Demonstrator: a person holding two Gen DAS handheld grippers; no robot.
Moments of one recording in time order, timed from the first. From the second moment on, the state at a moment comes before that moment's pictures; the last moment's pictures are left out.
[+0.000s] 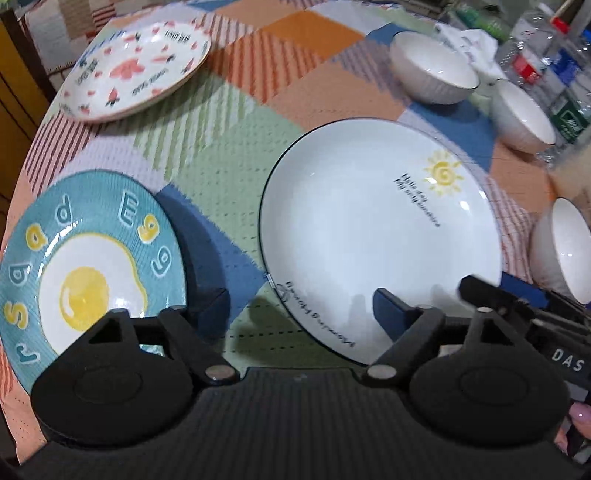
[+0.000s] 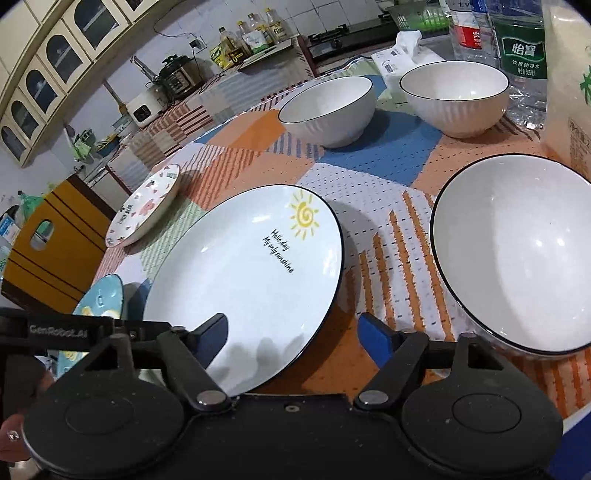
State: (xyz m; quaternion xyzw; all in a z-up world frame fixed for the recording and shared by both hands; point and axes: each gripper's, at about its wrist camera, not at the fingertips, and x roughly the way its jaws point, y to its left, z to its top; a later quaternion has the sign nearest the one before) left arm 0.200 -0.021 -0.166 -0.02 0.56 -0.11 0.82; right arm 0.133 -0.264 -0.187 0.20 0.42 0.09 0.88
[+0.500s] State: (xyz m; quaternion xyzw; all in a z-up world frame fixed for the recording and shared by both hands) left arm 0.202 -0.013 -0.182 -0.07 0.52 -0.08 0.84; right arm 0.132 -0.266 -0.205 0.22 0.39 0.04 0.89
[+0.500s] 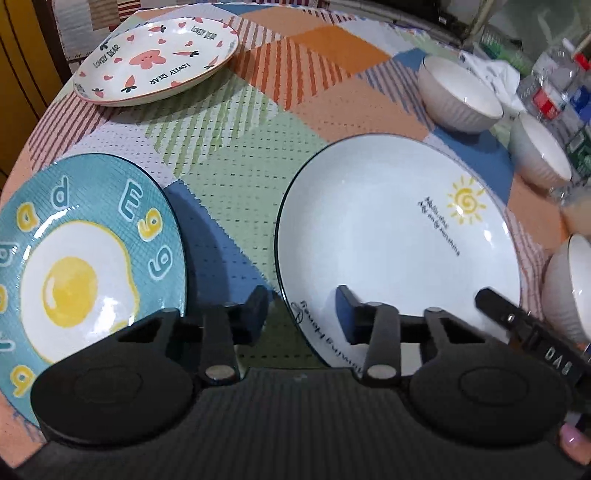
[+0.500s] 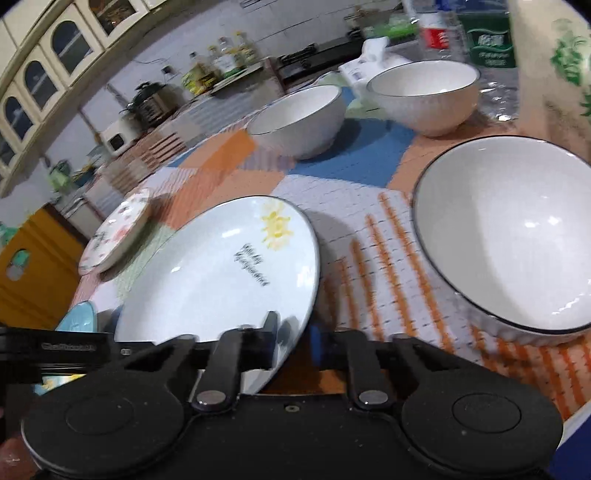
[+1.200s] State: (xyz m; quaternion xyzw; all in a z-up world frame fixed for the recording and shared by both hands) left arm 0.240 -0.008 -0.137 0.01 0.49 -0.10 0.87; right arm 0.169 -0.260 -0.184 0.18 0.40 0.11 0.89
